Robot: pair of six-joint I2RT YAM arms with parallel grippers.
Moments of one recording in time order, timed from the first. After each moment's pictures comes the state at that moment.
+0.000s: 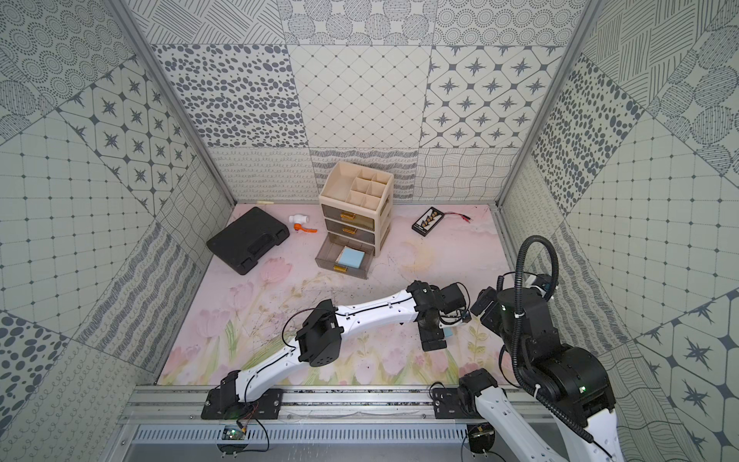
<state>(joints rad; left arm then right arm) -1.25 2.61 2.45 -1.14 0.03 0.25 0.38 0.61 1.27 -1.42 0.47 0.84</state>
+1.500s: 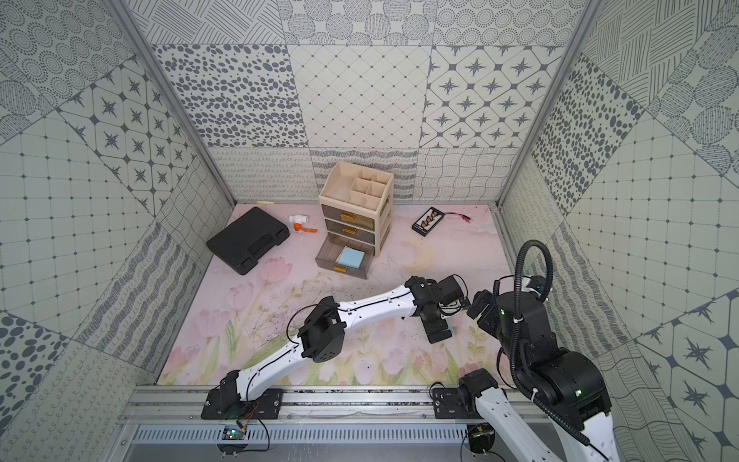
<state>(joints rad) -1.21 2.65 2.45 -1.03 0.07 0.14 0.38 0.57 1.20 -1.38 0.43 0.80</state>
